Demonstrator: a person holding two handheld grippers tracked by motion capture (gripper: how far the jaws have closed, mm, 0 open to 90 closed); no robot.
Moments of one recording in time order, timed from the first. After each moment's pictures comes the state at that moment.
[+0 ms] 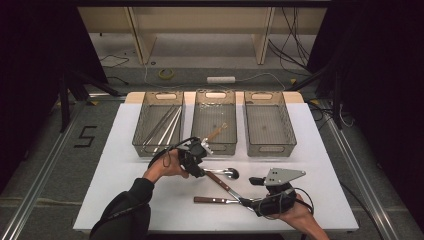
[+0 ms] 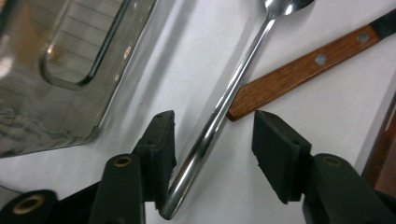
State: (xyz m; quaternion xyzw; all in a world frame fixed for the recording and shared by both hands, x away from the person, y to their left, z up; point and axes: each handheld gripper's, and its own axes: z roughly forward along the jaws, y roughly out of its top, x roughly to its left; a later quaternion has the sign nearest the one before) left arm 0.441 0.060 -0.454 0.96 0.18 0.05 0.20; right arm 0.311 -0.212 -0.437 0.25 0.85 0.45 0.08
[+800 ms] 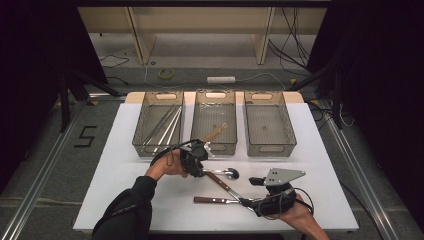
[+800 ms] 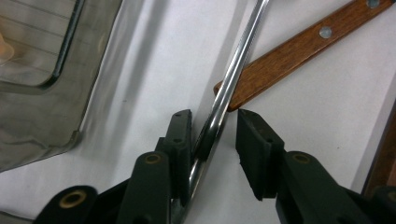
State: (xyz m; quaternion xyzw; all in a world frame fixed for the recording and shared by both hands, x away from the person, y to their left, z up) left arm 0.445 0.056 -0.462 0.98 0.14 0.03 0.16; right arm 0.311 -0.211 -0.437 0.25 0.85 0.45 0.08
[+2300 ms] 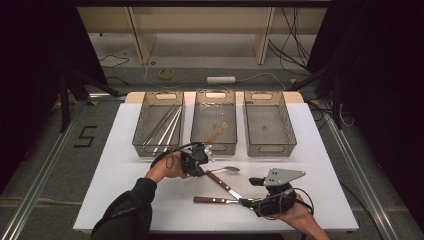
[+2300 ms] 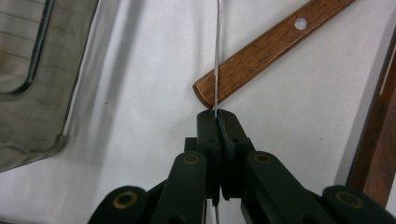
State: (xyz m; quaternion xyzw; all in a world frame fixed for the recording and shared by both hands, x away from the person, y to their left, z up) left arm 0.437 0.055 -0.461 0.98 0.11 0.03 0.16; right arm 0.310 -0.211 -0.437 0.25 0.85 0.45 0.08
